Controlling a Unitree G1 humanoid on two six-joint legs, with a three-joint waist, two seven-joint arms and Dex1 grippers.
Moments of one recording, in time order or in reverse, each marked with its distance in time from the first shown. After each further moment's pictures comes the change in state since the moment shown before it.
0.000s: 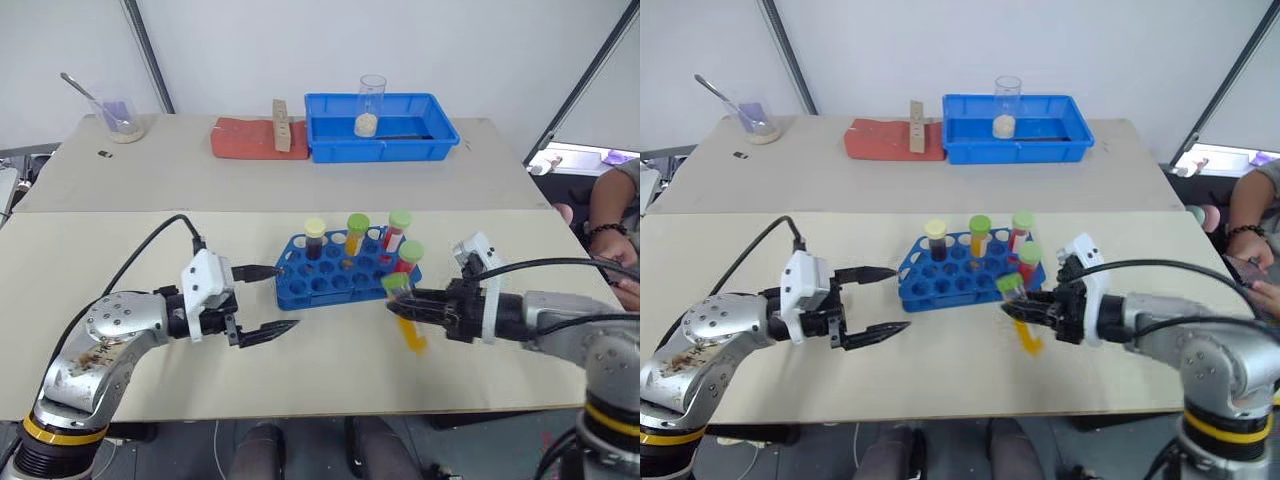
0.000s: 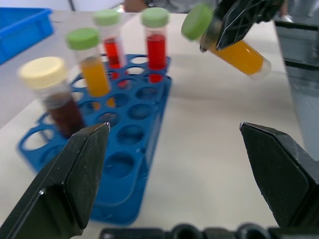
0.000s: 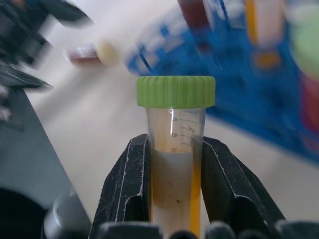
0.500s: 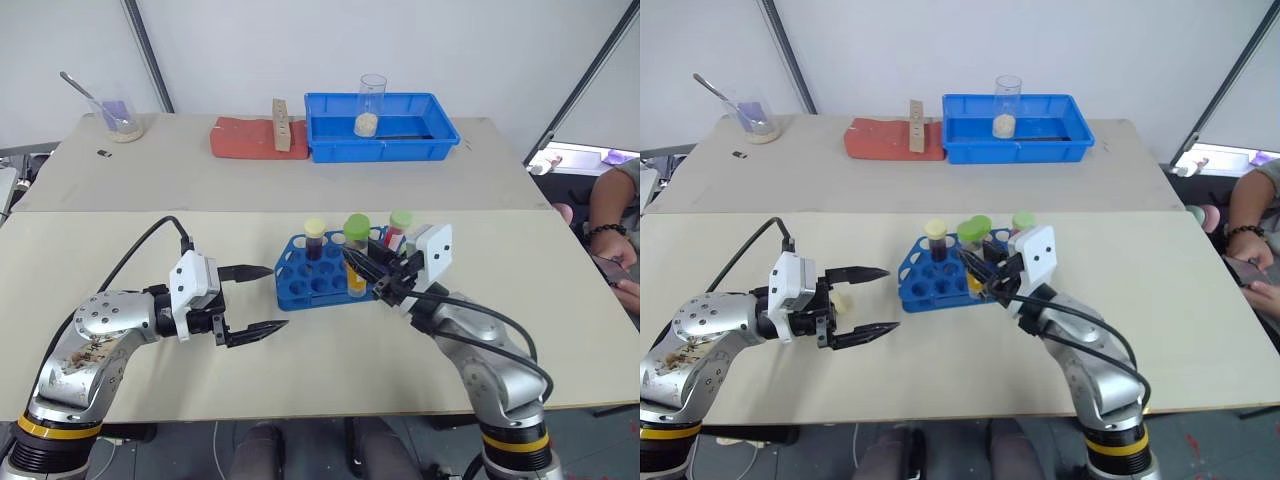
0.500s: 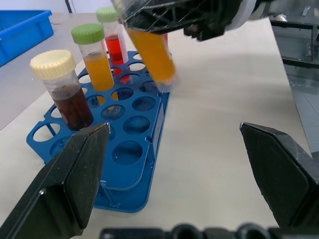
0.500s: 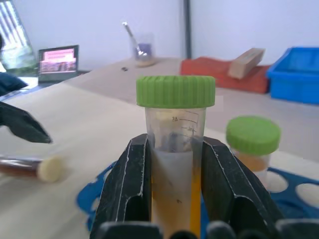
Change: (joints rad) left arm -0.011 0.010 -0.001 0.051 0.011 -0.066 -0.071; right arm 0.115 0.297 0.391 0.188 -0.516 -0.888 -0.178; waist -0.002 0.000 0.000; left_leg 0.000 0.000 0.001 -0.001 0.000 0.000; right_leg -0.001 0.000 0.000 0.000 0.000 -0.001
